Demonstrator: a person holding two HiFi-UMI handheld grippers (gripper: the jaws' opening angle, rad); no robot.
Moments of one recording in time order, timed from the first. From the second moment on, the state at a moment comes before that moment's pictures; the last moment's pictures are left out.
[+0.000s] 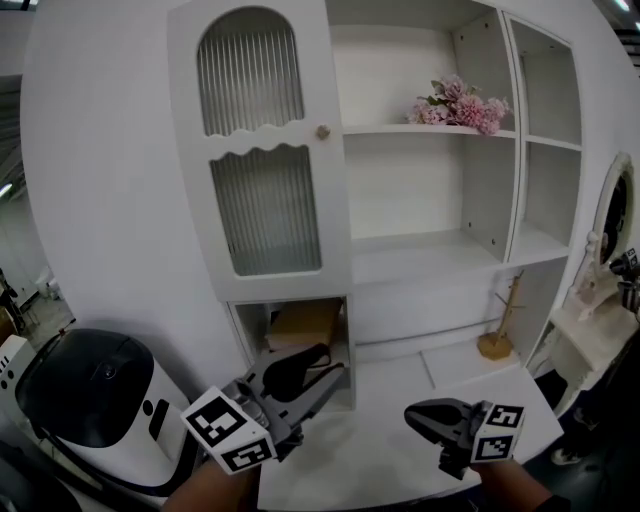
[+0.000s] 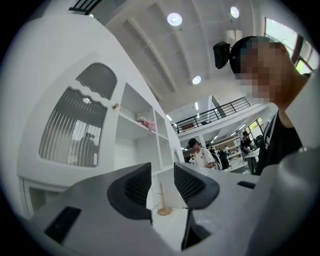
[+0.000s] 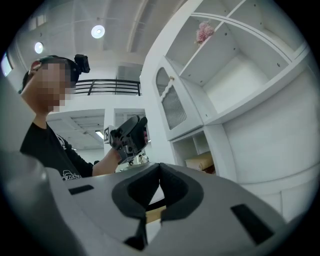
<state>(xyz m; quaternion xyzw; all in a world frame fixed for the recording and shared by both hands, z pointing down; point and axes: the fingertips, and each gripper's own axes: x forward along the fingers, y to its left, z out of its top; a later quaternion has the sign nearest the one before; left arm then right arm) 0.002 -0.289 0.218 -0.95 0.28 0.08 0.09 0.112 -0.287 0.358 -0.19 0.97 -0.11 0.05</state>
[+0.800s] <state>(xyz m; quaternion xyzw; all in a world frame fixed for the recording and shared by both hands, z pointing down) 0.005 -0.146 0.414 -0.94 0.35 0.03 -0.05 0.065 -0.164 0.420 -0.19 0.97 -0.15 0.04</state>
